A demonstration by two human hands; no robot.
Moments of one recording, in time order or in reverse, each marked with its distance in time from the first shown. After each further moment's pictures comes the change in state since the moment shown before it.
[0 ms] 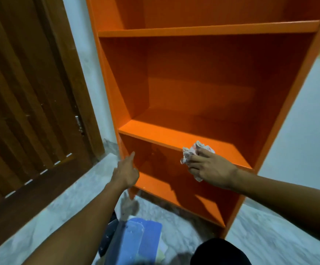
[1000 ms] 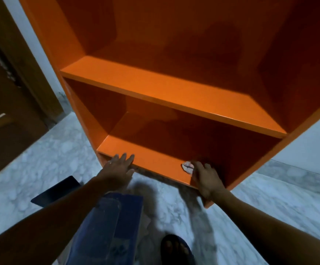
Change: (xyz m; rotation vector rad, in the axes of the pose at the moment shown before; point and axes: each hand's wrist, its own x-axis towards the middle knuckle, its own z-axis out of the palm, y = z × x) left_hand 0.056 -0.084 0.169 0.535 -0.352 0.452; right_hand -0.053 -0.155 0.149 1.010 -0.620 1.185
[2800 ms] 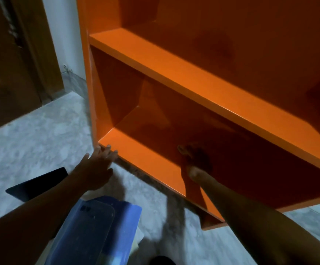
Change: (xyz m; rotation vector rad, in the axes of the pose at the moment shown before) left_hand -0.008 -0.062 0.018 -0.067 0.044 -0.213; right_hand 0.124 -0.044 0.026 -0.010 0.194 -0.188
